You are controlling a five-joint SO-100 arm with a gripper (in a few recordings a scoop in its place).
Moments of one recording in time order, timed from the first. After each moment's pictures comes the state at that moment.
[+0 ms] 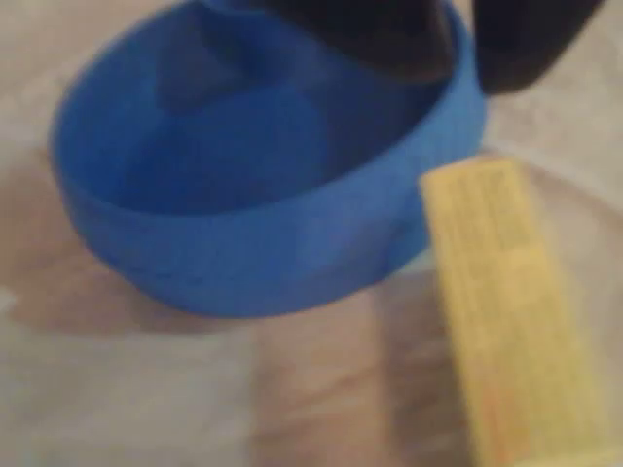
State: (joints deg) arm 15.6 107.4 87.8 100.3 -67.8
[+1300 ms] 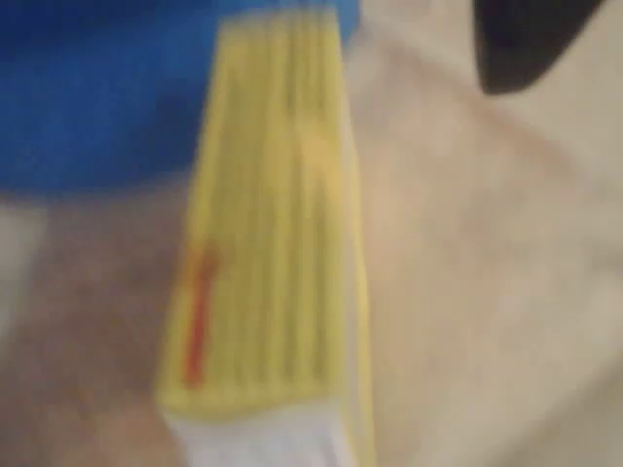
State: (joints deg) arm 26.1 99.8 103.4 83.9 -79.7
